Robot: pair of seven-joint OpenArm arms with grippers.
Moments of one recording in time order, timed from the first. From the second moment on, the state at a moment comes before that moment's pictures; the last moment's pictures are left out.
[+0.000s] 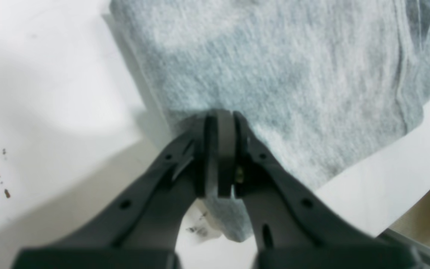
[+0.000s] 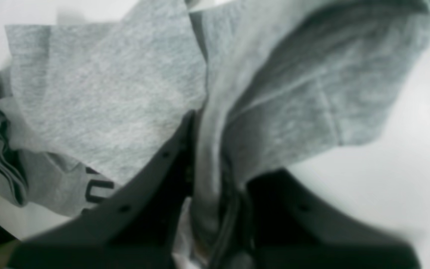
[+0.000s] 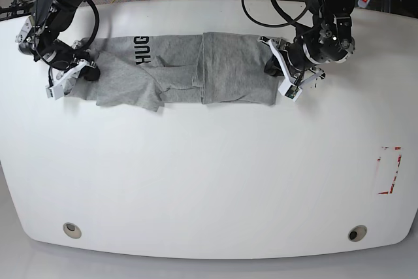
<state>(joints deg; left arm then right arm) 11.4 -3.1 -8.2 101.9 -18.8 -35.9 60.1 0.6 12.3 45.3 75.6 39.6 40.9 -74.7</state>
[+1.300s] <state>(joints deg) 4.4 -0.6 -6.3 86.9 -21.4 -36.3 52.6 -4.1 -7.3 21.3 105.7 51.8 40.9 -82.3</state>
